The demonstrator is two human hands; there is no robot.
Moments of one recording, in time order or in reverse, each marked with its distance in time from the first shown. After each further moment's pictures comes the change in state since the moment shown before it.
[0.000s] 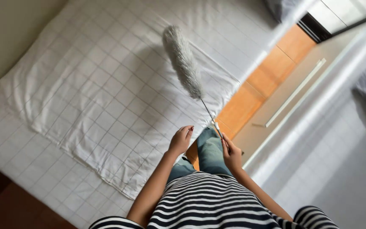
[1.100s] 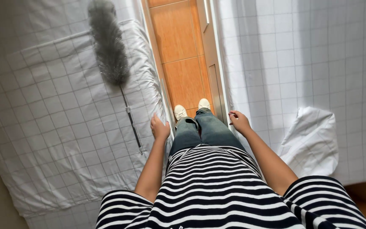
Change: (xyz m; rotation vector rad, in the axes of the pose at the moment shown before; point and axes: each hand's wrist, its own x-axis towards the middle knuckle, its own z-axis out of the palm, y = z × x) left_hand -0.068 -0.120 0.107 0.654 -0.227 -0.003; right_hand -0.306 0.249 0.013 0.361 0.340 0.786
